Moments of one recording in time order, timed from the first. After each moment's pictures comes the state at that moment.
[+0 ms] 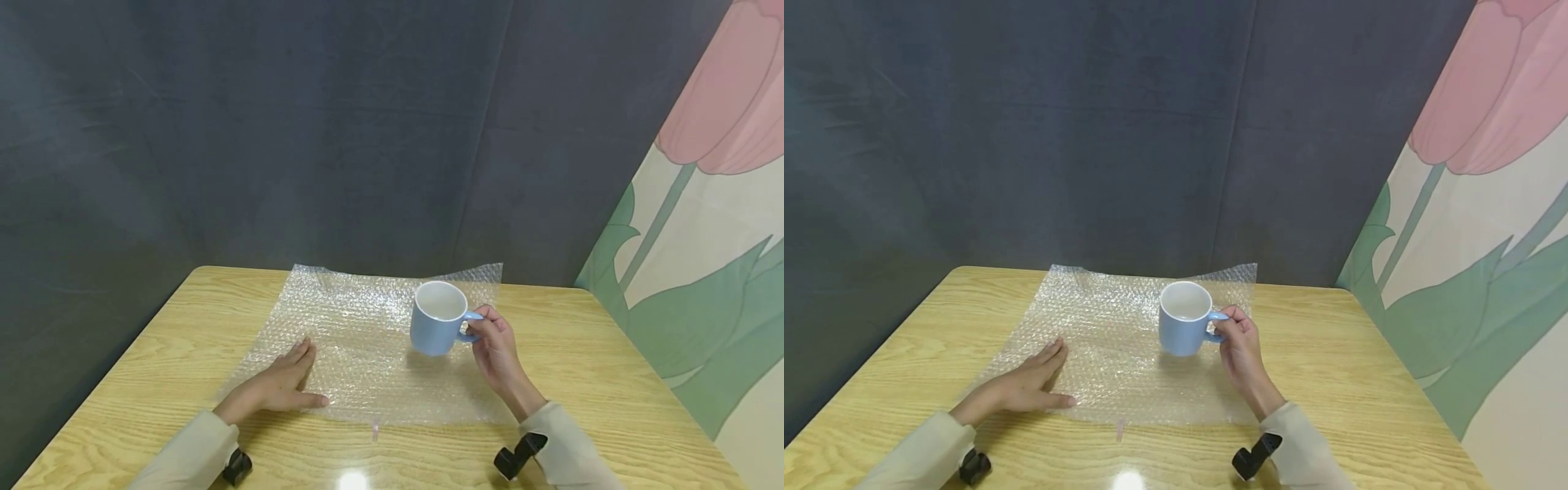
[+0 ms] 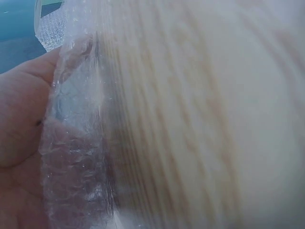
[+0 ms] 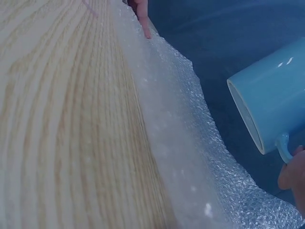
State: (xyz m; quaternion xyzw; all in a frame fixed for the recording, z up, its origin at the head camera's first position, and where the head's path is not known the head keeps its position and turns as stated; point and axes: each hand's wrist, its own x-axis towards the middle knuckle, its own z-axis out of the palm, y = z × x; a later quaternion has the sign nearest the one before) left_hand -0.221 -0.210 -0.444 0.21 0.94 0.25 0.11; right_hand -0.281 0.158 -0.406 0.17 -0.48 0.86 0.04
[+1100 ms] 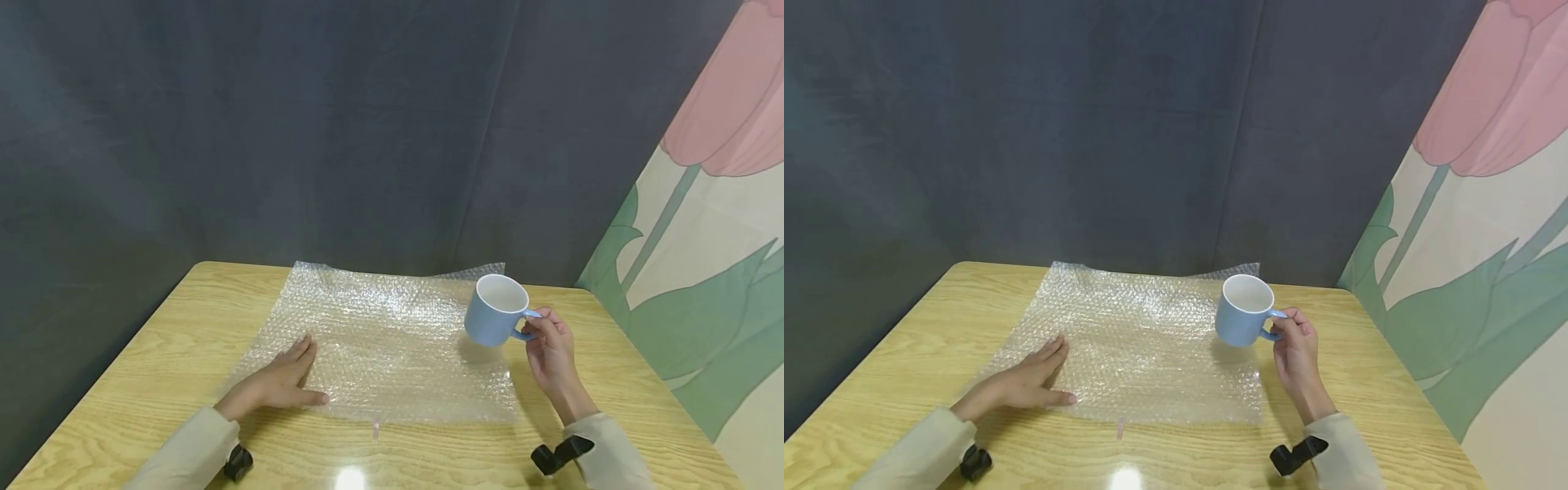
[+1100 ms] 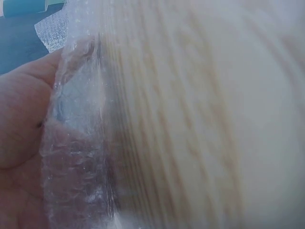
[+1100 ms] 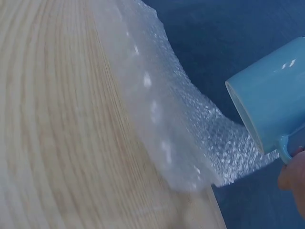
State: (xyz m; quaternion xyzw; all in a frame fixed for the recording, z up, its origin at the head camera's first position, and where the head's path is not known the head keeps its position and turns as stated) left_hand -0.223 -0.211 -0.444 0.21 0.94 0.25 0.11; right_hand -0.285 0.231 -0.400 0.14 -0.43 0.89 0.11
